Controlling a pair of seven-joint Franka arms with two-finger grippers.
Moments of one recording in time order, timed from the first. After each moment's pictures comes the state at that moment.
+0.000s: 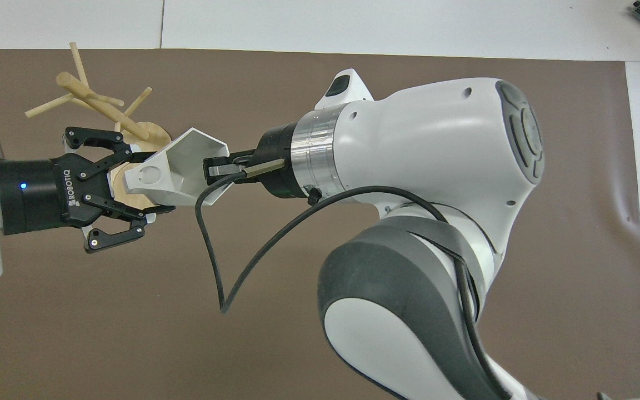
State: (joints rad) left arm -0.13 -0.26 -0.03 -2.01 -0.90 2.00 1.52; right arm -0.02 0.31 0.74 -1.44 0.49 2.23 0.19
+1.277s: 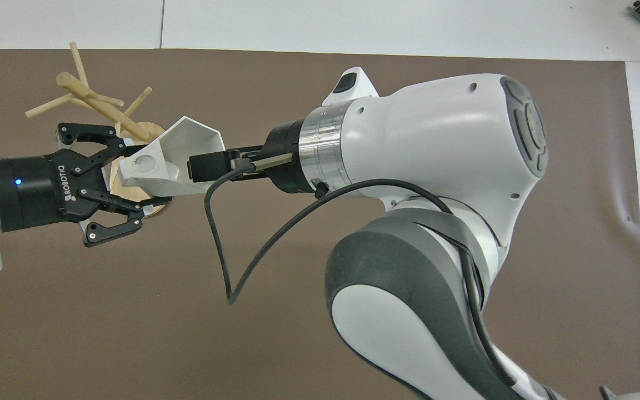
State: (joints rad) left arm -0.13 -0.27 -0.03 -2.04 -0.93 2.08 1.52; right arm -0.04 0.31 0.74 -1.44 0.49 2.22 0.19
